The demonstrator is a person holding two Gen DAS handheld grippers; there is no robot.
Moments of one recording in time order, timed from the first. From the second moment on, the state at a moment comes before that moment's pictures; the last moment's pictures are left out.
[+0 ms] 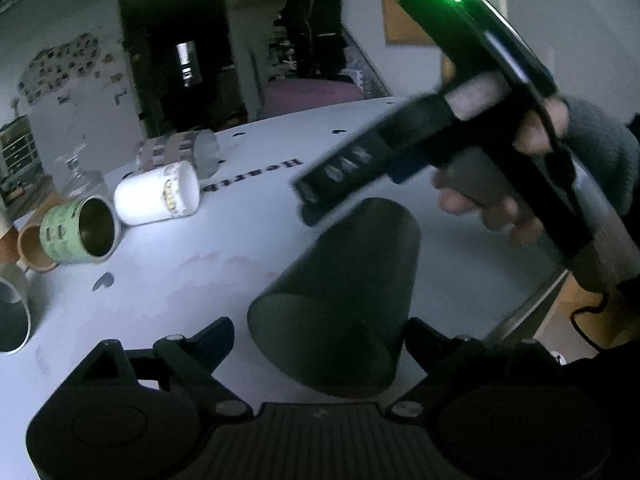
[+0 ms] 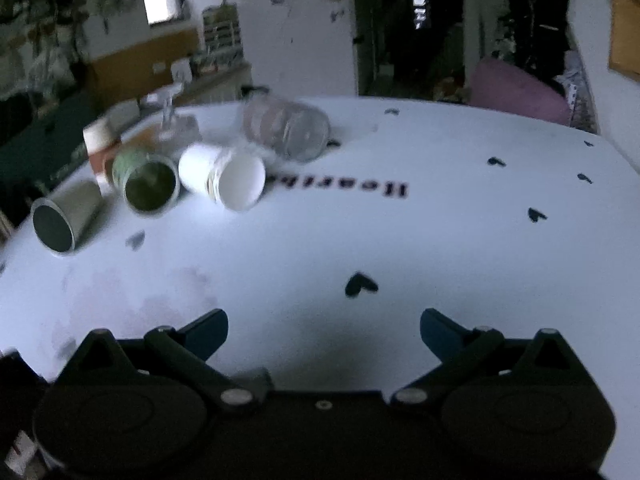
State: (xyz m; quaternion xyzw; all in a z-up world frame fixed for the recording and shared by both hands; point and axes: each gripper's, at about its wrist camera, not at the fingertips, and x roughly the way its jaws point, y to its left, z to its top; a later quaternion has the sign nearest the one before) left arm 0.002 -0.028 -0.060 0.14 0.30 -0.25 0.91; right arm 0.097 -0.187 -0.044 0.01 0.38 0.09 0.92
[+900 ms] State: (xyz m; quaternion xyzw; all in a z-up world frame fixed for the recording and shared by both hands) left arm 0.029 0.013 -0.052 -0.01 0.31 -0.16 0.94; right arm 0.041 -0.260 -0.047 0.17 0.40 0.09 0.89
